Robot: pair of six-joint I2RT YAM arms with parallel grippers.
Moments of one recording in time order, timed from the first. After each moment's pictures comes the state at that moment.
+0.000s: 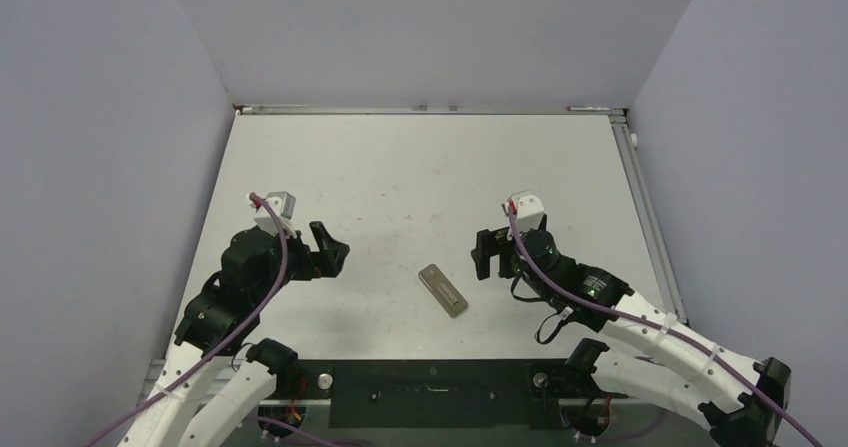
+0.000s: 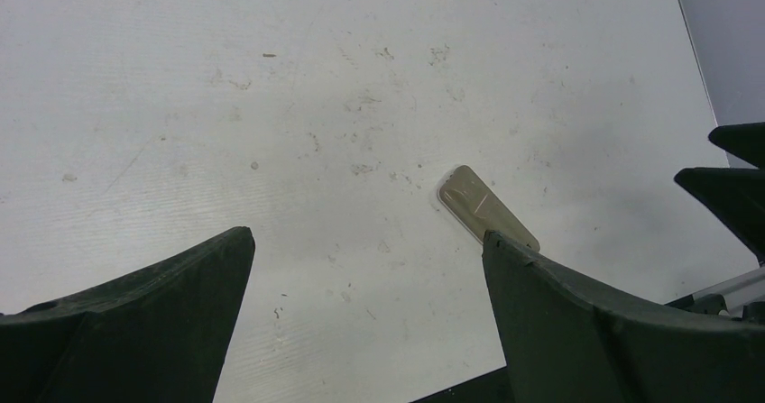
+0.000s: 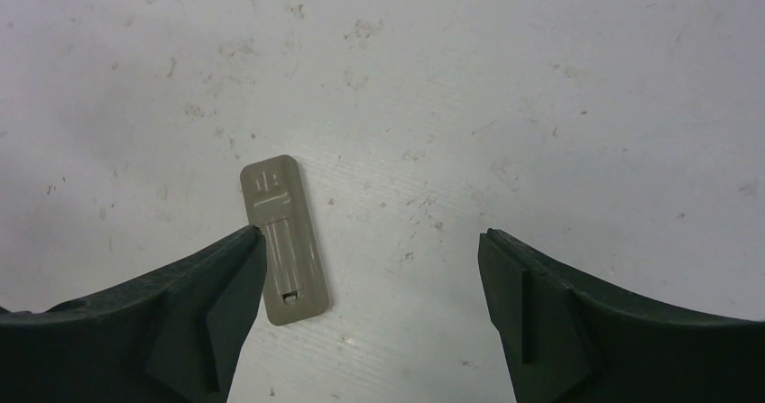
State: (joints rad) left arm -0.46 0.54 0.78 -0.68 -0.05 -0.49; right arm 0.87 0.81 0.72 -0.43 0.38 0.35
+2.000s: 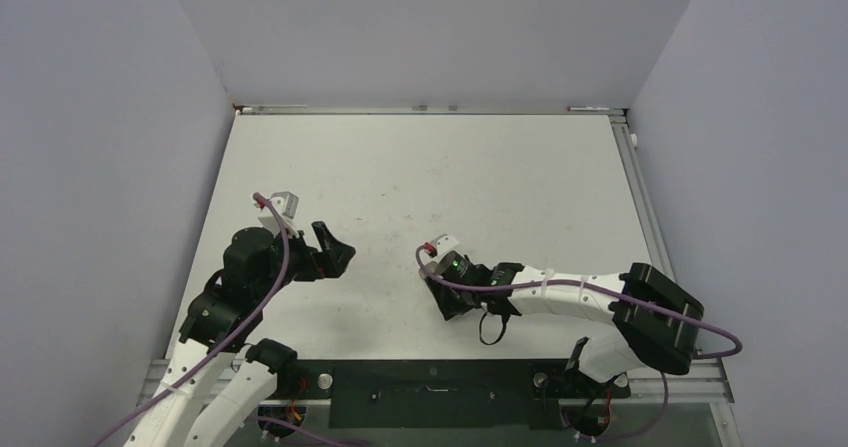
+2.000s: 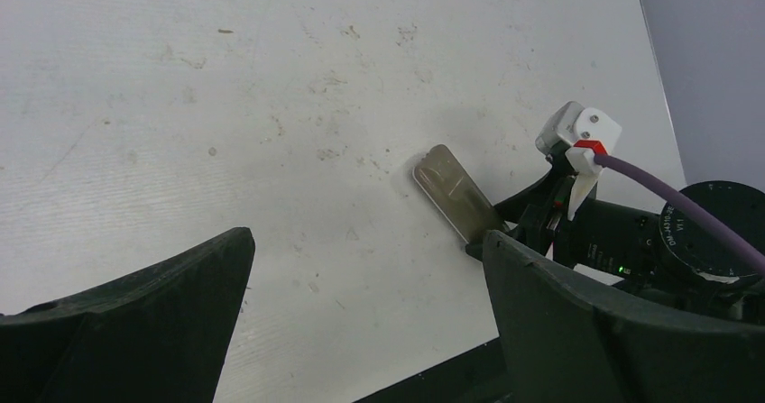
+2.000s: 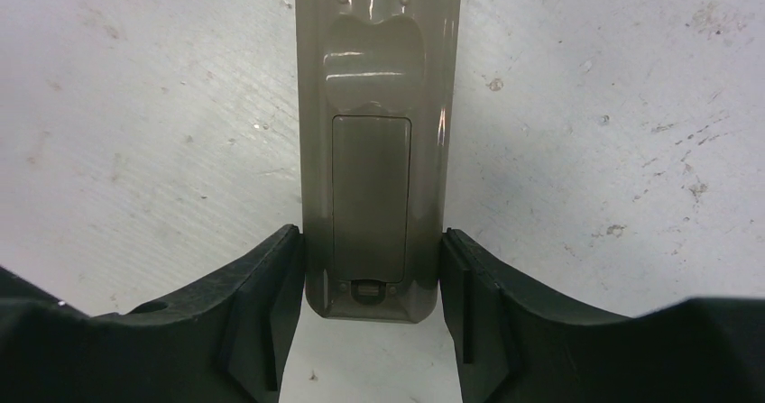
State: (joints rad) left arm -0.41 0.55 0.76 -0.66 0.06 -0.52; right arm 1.06 1.45 0.72 -0.30 0.18 0.41
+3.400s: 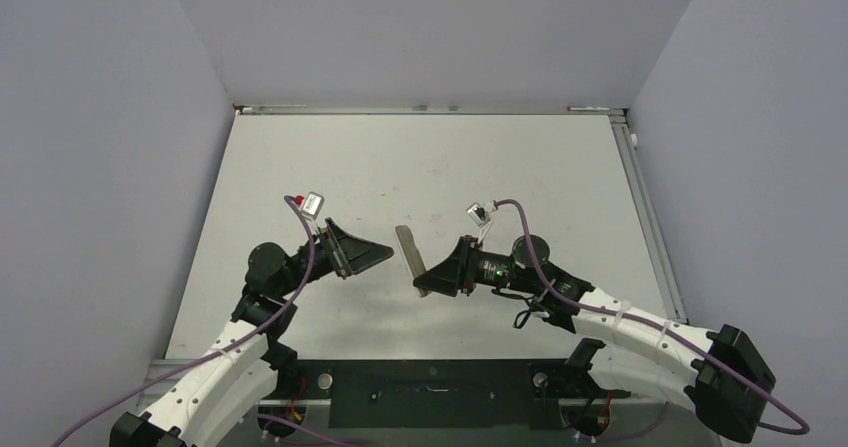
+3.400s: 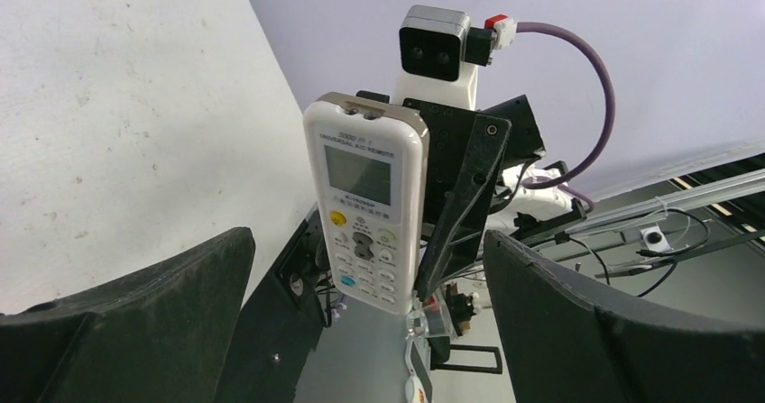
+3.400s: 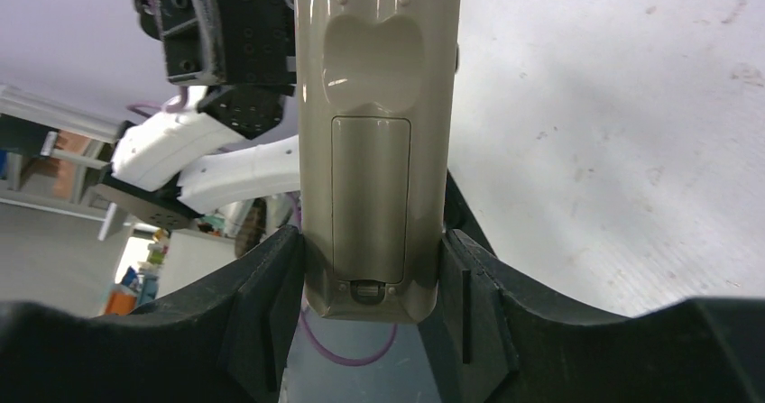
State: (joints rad) left arm -0.41 0.67 0.32 0.45 0.66 -1.25; right arm 0.86 0.98 0.49 0.36 -0.46 0.95
